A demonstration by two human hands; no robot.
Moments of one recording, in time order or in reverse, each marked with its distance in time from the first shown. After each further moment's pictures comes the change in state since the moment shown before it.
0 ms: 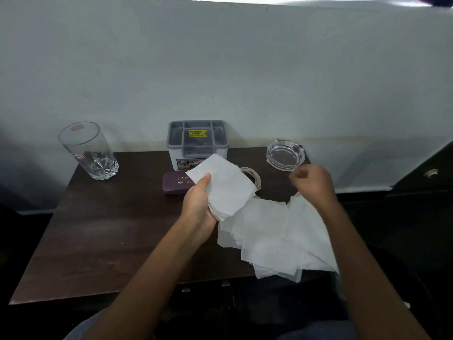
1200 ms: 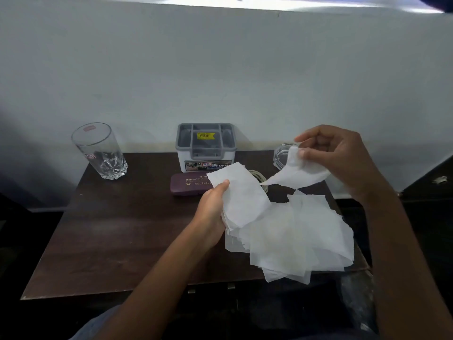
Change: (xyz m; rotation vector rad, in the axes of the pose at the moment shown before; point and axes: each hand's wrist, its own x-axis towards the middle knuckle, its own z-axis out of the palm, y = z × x) left_hand 0.008 -0.007 -0.004 0.239 -0.002 -0.053; right_hand -0.029 -0.065 -0.067 0.469 -0.162 -0.352
